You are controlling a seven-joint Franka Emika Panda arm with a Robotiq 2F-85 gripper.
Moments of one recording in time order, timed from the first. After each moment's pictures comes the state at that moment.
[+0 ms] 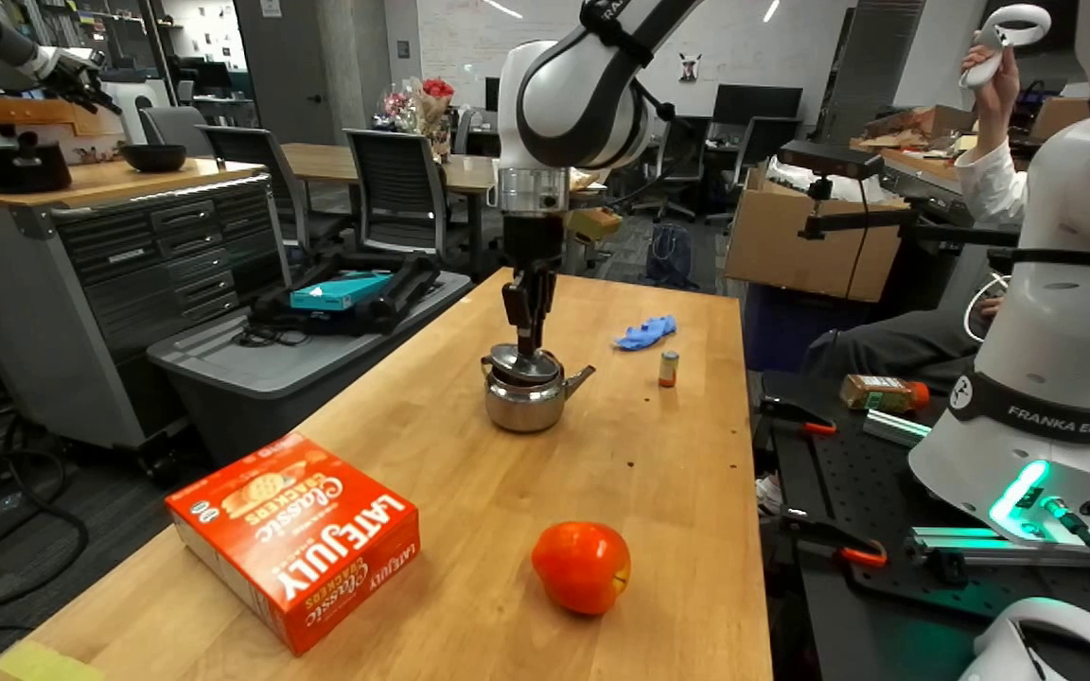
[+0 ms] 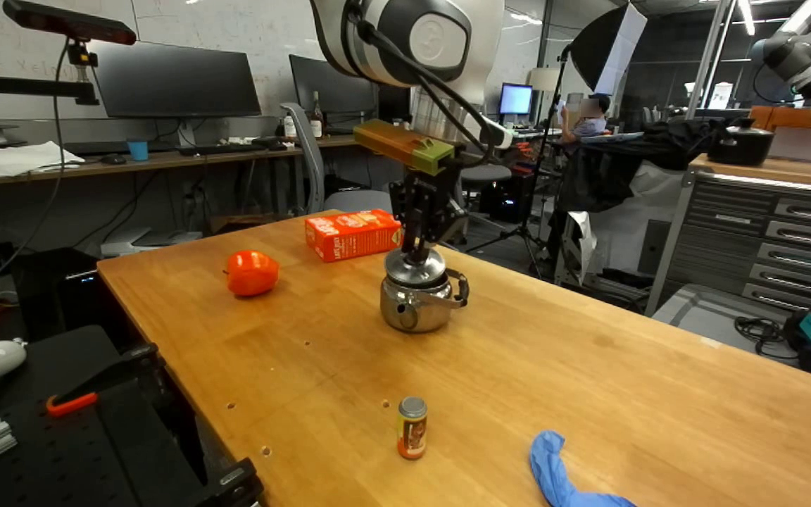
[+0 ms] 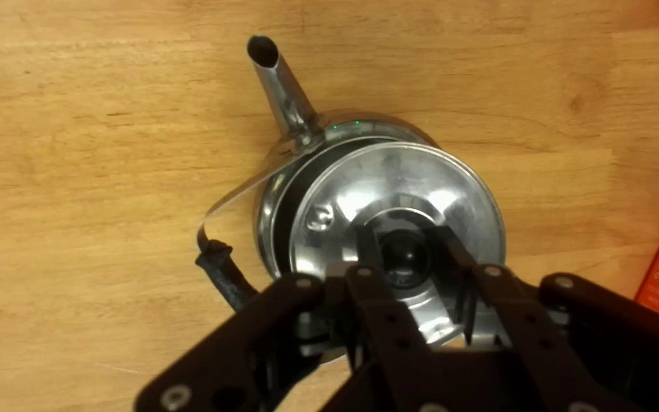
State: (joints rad) arm -0.06 0.31 0.03 -2.16 0.20 2.41 -0.18
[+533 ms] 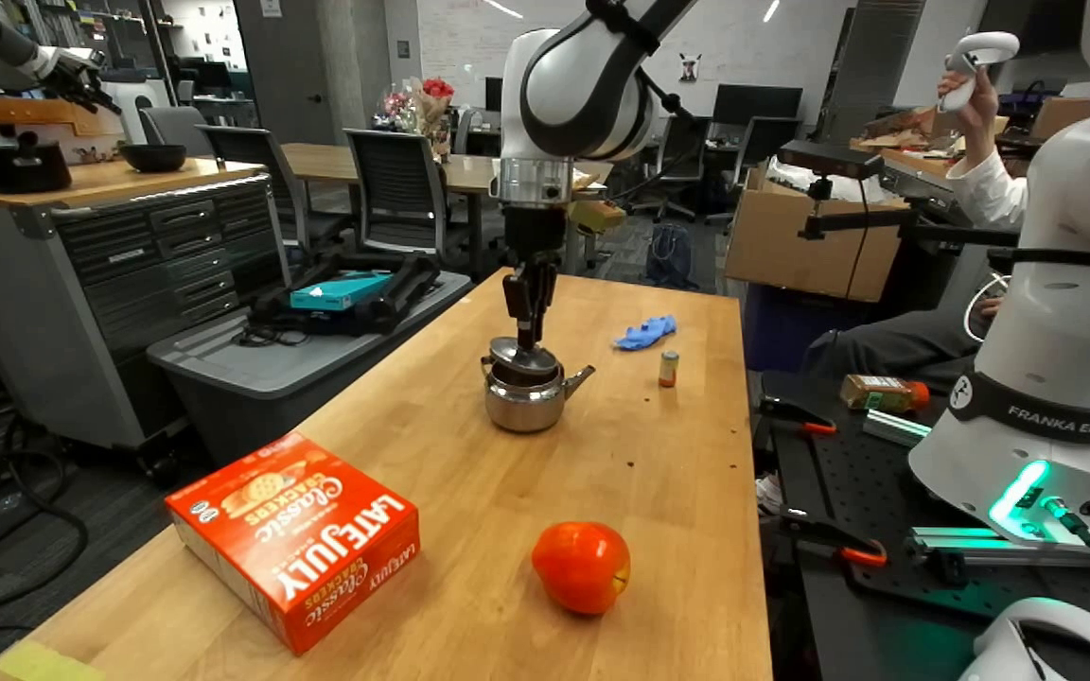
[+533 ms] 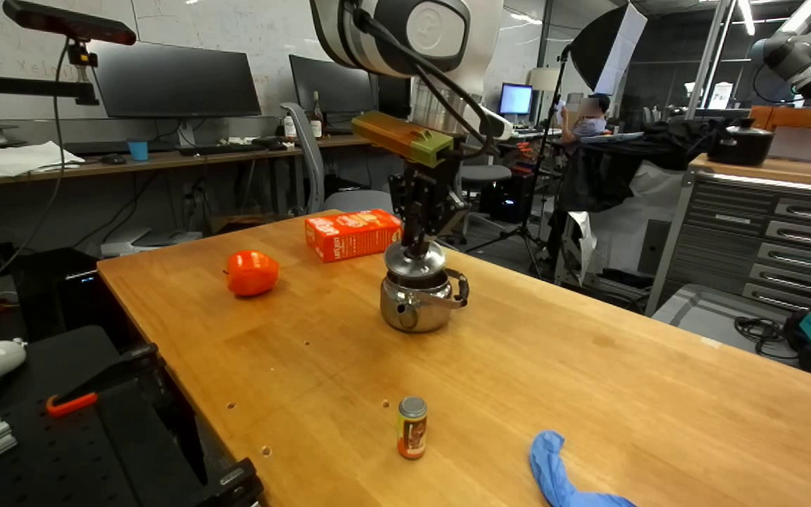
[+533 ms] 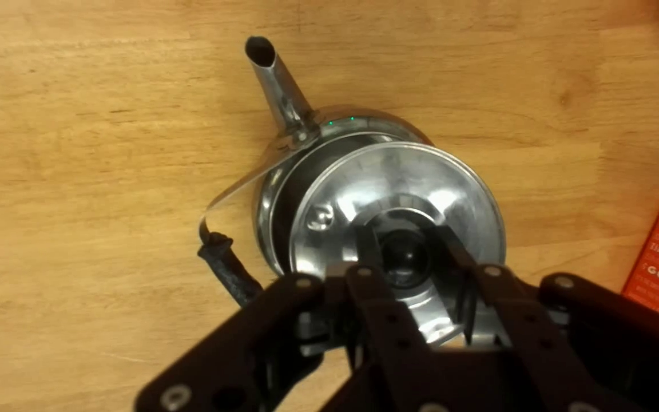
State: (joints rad) arm -0.06 0.28 0.03 -2.18 0.20 2.41 -0.18
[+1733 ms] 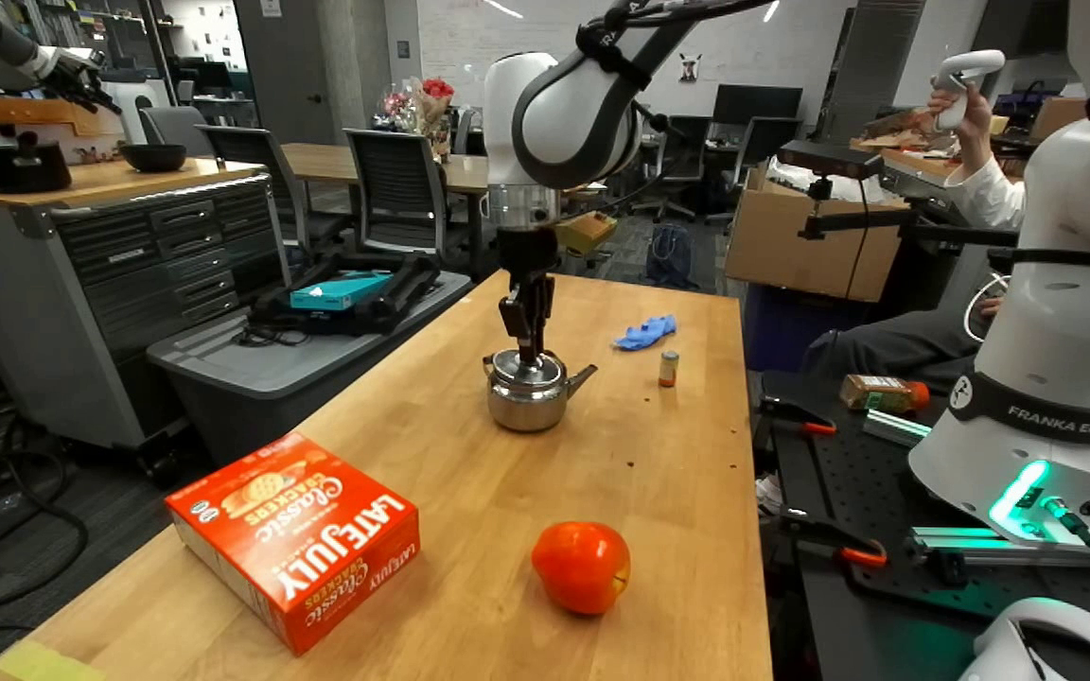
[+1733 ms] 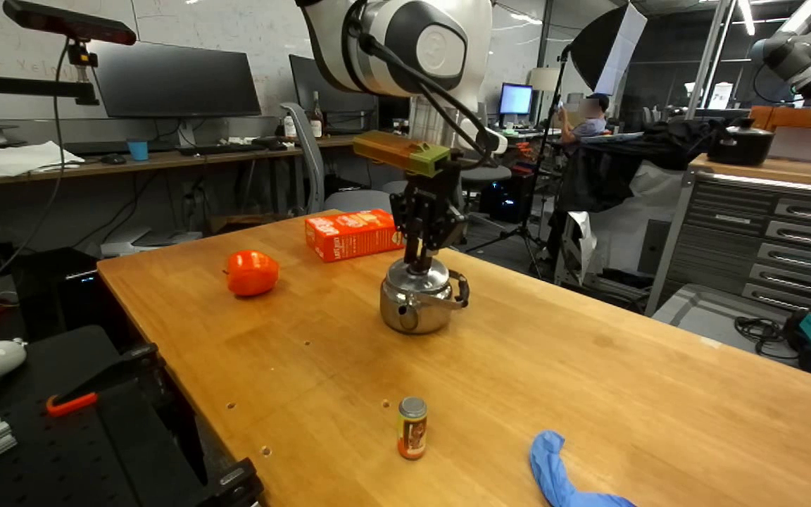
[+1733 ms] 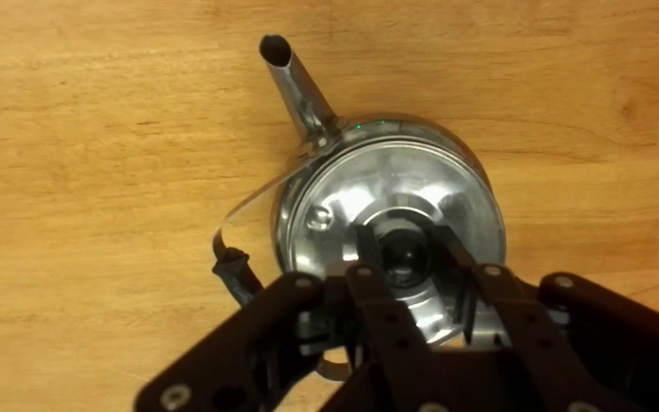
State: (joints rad) arm -0.03 0.35 0.02 -2.13 0.06 2.40 -0.04
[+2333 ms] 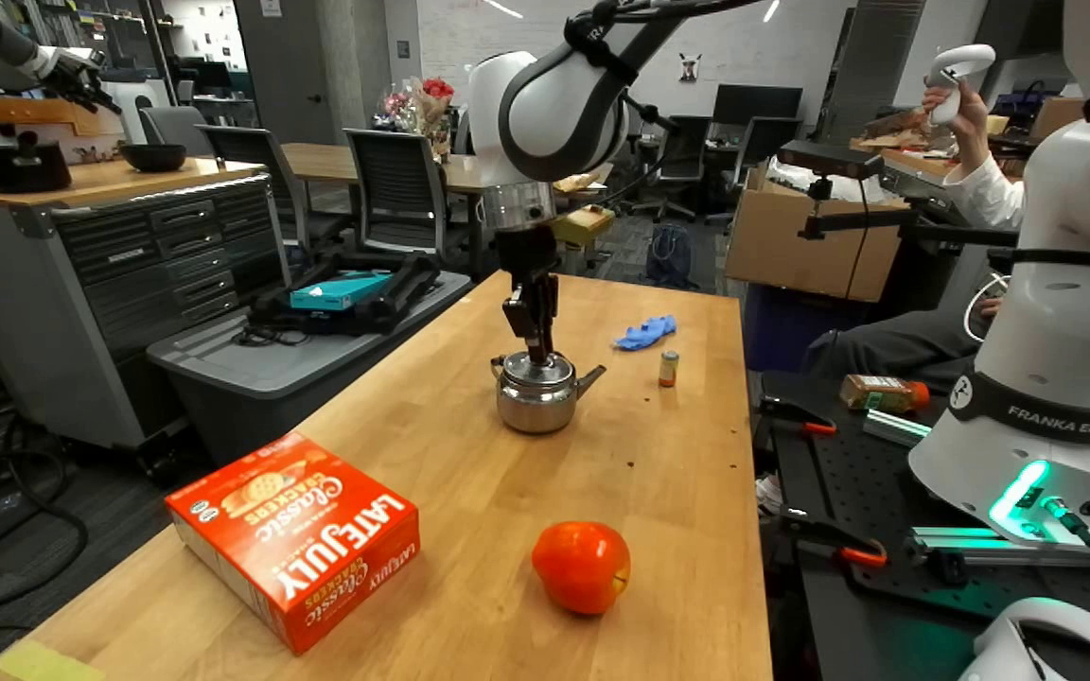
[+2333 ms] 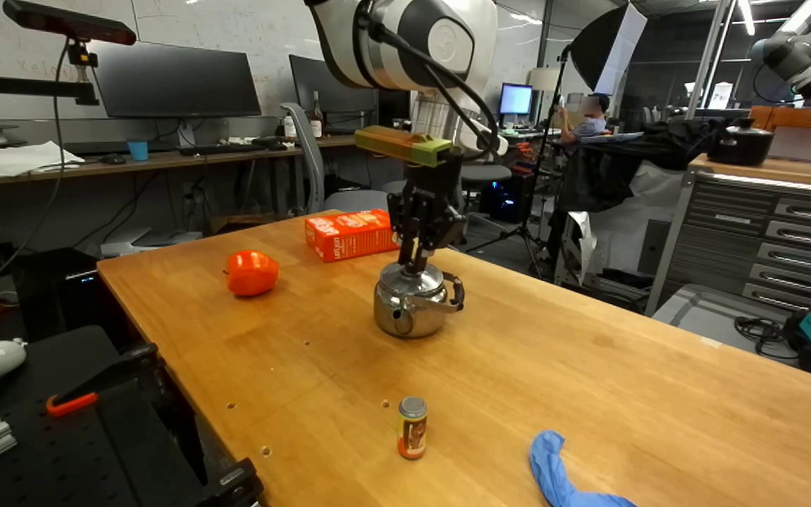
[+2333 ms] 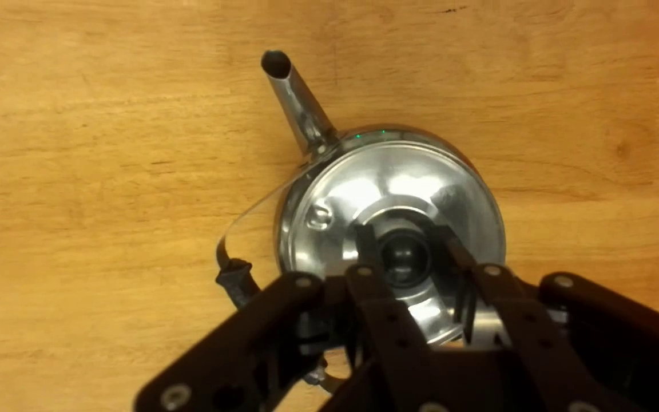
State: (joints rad) arm -0.03 0.38 0.01 -2.07 0.04 2.26 -0.02
